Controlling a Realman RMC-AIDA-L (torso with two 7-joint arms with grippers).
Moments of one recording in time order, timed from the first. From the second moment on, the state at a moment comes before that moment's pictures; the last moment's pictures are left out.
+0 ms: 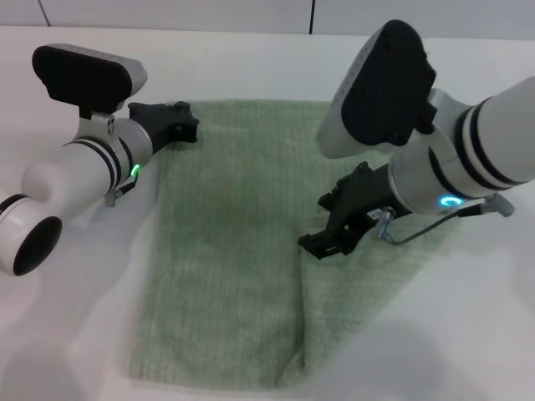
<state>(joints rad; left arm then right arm) -0.66 -2.06 -1.13 -0.42 2.71 0.22 -0.24 0.55 2.08 -1.82 -1.49 0.65 1.33 -0.54</state>
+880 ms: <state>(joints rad) -0.66 -2.06 -1.13 -0.43 2.71 0.21 -0.24 0.68 2.08 -1.86 -1.22 0.67 1.17 -0.55</state>
